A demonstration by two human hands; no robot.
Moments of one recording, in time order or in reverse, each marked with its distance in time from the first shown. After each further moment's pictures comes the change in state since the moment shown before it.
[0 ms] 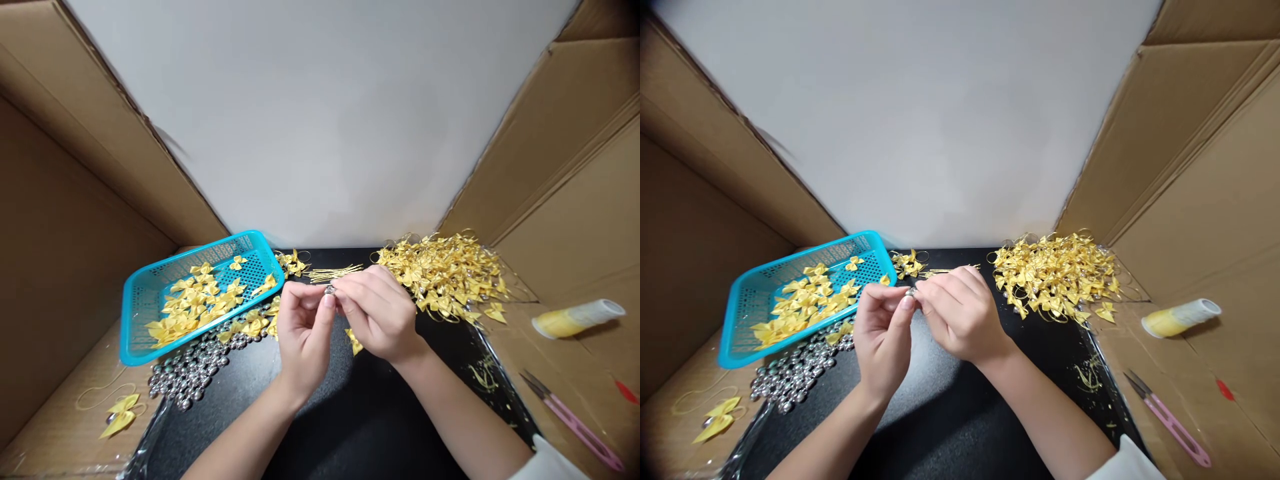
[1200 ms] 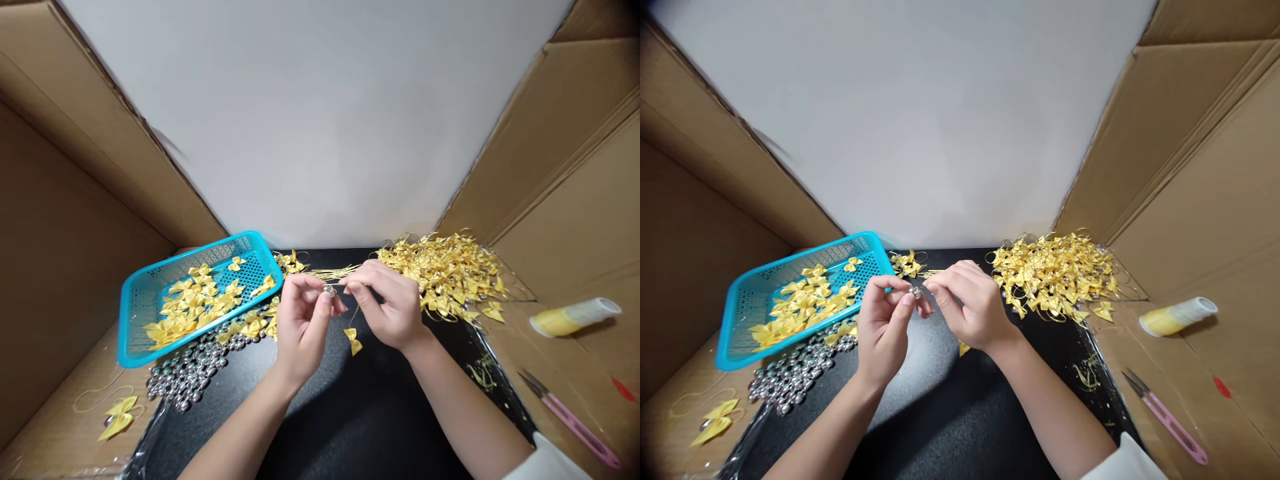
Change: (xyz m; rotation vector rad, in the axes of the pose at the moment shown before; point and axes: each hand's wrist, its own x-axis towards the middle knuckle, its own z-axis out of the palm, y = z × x) left_hand 0.010 -0.002 -0.006 -0.018 -0.192 -0.105; right_hand 0.005 0.011 -0.008 0.255 -0.020 0.124
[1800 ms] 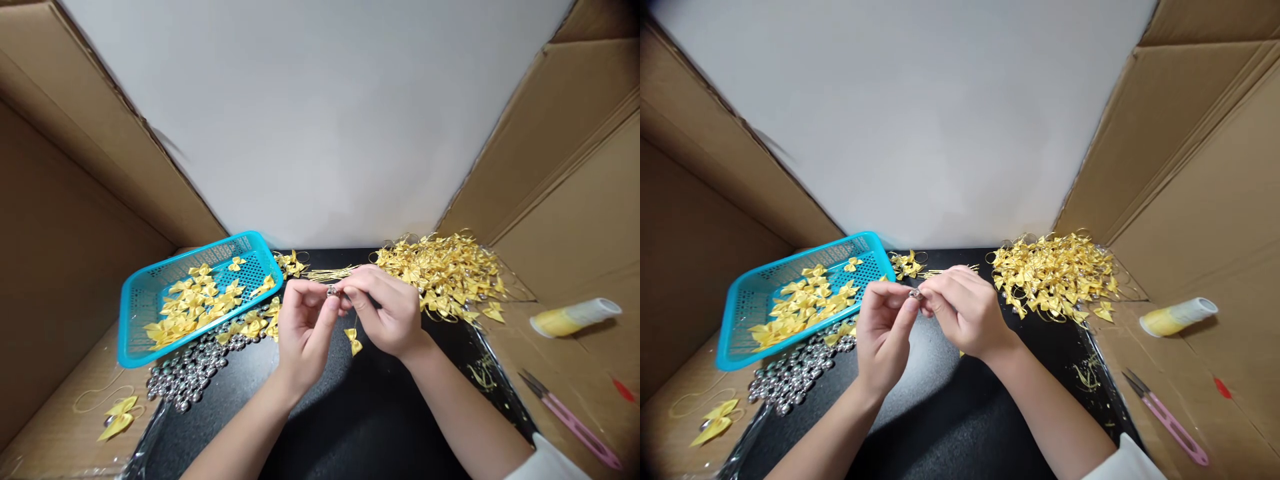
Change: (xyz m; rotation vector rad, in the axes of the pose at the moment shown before) left_hand -0.006 0.000 0.004 -0.021 0.026 0.054; right_hand 0.000 -0.008 0.003 0.010 -0.004 -0.008
